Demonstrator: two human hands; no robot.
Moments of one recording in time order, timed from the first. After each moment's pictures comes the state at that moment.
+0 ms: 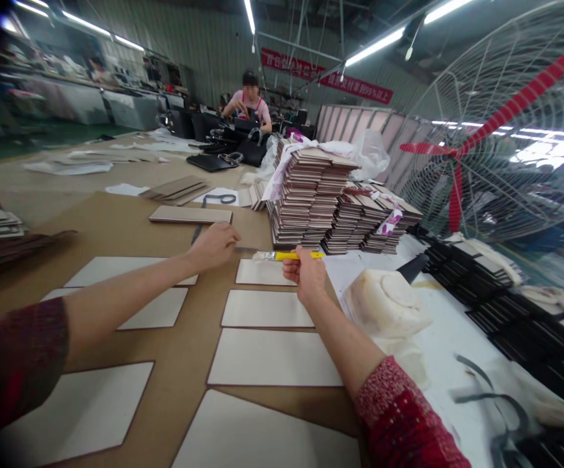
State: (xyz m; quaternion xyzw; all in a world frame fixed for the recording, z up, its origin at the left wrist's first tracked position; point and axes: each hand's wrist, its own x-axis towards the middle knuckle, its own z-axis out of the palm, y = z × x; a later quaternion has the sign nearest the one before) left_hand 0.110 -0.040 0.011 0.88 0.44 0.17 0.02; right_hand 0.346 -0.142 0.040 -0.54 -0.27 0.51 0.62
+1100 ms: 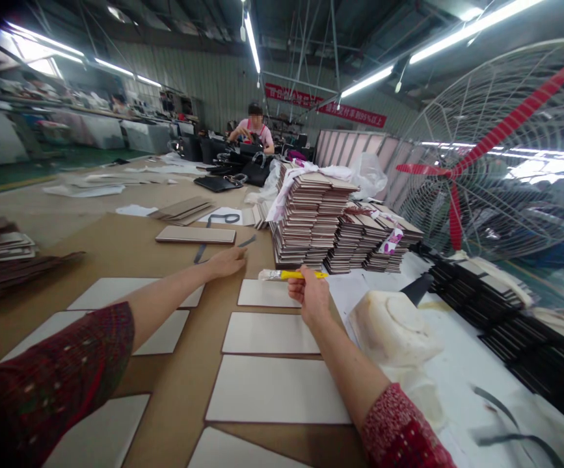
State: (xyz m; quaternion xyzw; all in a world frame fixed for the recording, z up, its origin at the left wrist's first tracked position) left_hand 0.124 0.014 -0.015 0.85 0.49 0.15 0.09; right_hand 0.351 -0.134 0.032 -0.52 -0.27 0.50 0.64
